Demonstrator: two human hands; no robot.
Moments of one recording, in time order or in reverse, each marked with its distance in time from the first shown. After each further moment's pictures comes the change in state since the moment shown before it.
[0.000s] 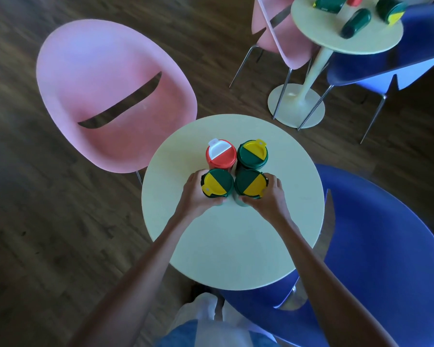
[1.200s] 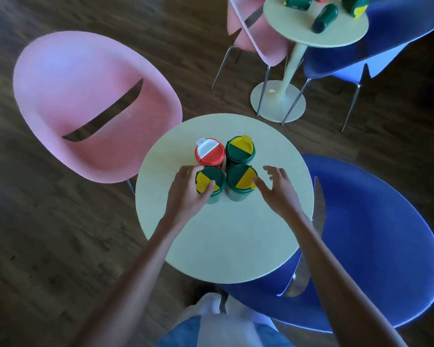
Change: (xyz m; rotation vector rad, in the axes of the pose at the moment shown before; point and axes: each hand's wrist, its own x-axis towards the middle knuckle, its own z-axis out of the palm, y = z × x) left_hand -0.013 0.021 -0.020 0.277 0.089 0.290; right_hand -0.020 -0.001 -0.035 -0.164 0.086 0.021
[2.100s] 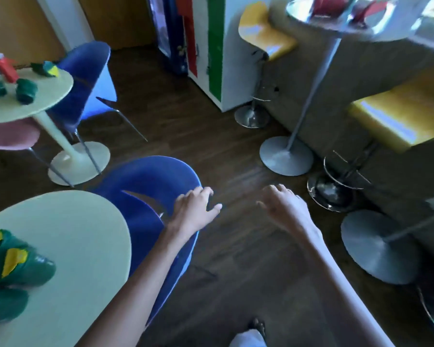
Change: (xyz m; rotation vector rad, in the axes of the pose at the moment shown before) left_hand -0.218 0.386 0.202 0.291 -0.663 0.985; right_hand -0.427 0.246 -0.221 -0.288 0.442 0.788
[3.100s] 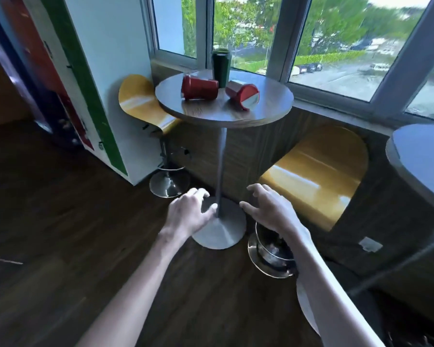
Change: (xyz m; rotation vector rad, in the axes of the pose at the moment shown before) left_hand 0.517 0.256 0.023 -0.173 0.078 0.372; right_hand 0.366 0.274 -0.186 0.130 0.287 0.244
